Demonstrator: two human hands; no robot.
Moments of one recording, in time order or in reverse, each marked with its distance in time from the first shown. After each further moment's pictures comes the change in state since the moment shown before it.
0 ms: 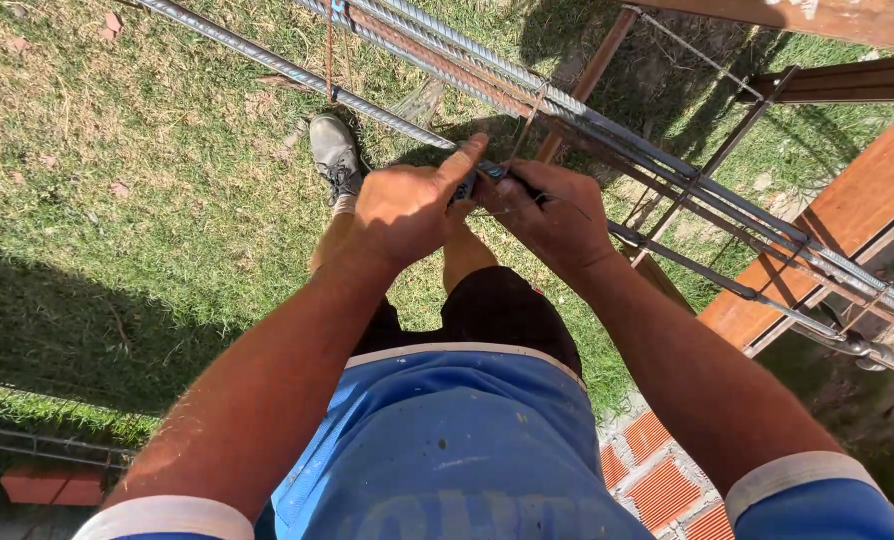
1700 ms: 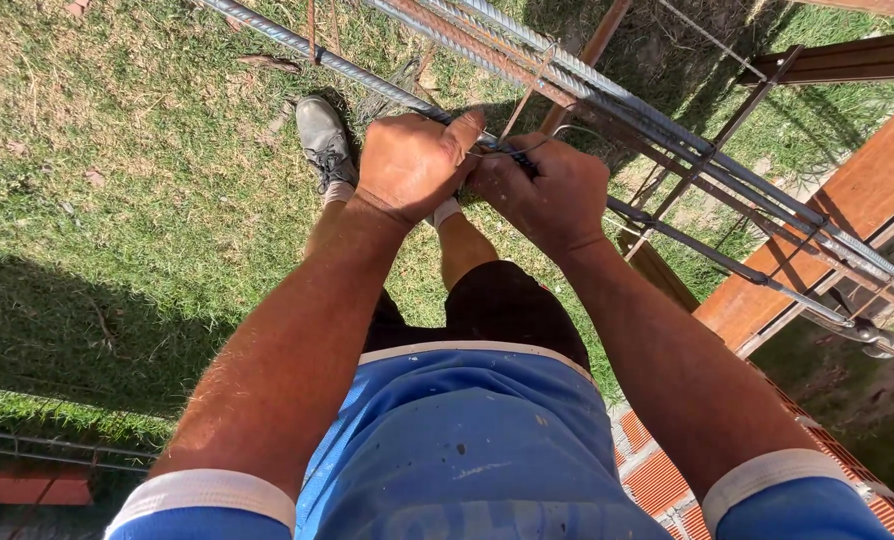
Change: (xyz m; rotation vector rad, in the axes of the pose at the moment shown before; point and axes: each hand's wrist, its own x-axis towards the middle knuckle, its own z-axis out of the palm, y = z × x) left_hand 0.040 -0.040 0.045 0.482 0.229 0.461; right_hand 0.003 0.028 0.027 -0.263 0.233 -0.104
